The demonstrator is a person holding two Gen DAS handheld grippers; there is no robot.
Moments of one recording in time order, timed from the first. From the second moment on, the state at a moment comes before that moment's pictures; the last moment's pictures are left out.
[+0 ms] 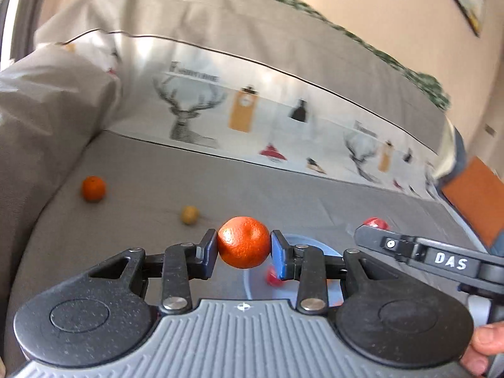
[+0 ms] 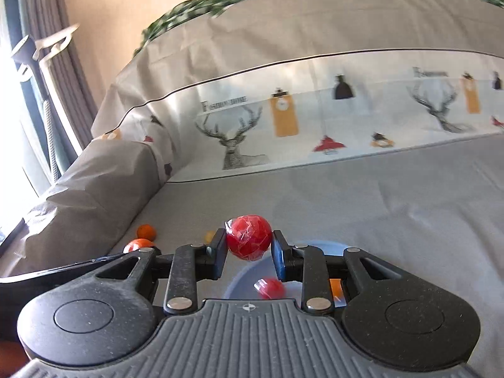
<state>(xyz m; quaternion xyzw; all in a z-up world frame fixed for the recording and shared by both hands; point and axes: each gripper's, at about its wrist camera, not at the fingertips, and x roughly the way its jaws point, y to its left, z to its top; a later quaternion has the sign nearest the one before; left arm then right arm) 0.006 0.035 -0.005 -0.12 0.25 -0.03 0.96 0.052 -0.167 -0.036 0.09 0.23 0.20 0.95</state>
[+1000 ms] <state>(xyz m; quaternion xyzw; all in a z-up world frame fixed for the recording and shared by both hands) 0.006 -0.001 -0.032 -0.09 0.29 -0.07 0.95 0.033 -0.216 -0.083 0.08 0.24 0.17 0.95</state>
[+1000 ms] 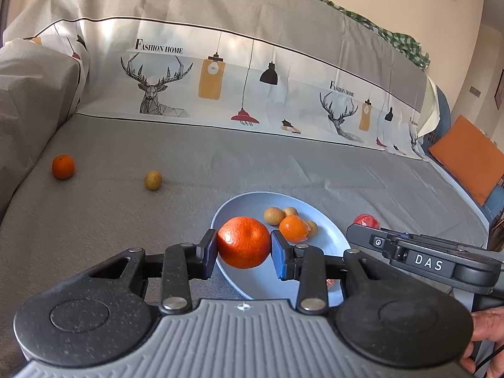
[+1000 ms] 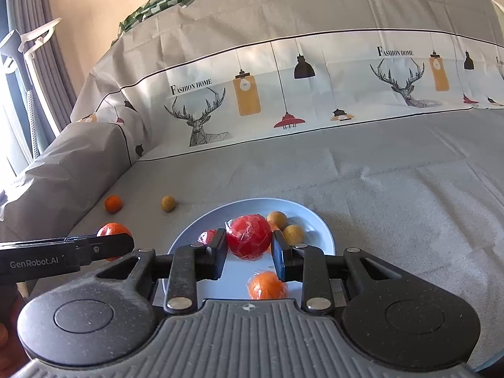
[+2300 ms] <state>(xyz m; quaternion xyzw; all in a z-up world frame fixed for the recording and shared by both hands) 0.012 -0.023 -0.048 -0.05 0.31 -0.10 0.94 0.039 -0.218 -0.085 0.10 0.24 0.17 0.95</state>
